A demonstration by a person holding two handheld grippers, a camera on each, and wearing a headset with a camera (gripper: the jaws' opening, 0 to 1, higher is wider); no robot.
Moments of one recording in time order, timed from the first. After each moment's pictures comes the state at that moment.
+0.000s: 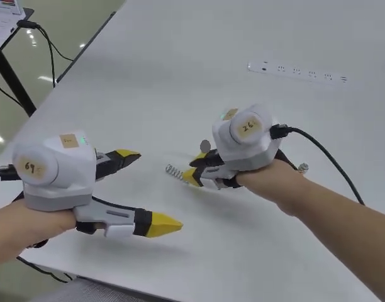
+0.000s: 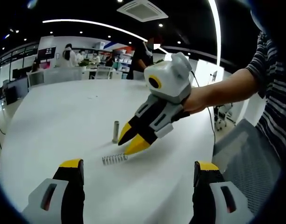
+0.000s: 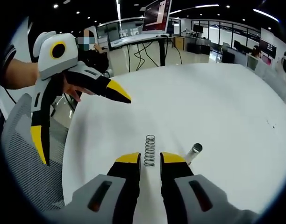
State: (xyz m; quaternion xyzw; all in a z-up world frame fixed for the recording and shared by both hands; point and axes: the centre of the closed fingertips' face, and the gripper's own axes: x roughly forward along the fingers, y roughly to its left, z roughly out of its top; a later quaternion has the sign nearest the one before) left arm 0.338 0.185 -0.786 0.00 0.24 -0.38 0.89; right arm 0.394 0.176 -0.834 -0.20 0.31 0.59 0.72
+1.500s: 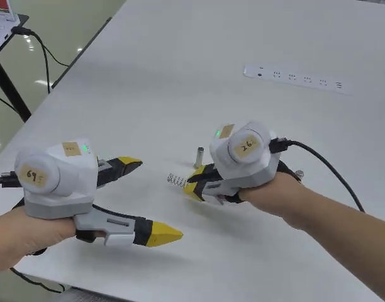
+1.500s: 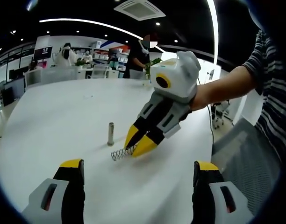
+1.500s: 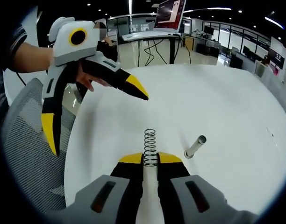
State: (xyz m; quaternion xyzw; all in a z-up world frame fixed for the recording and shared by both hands) left arm 0.345 0.167 -0.786 0.00 0.24 -0.40 0.88; right arm 0.377 0.152 -0.825 -0.24 0.30 0.62 0.69
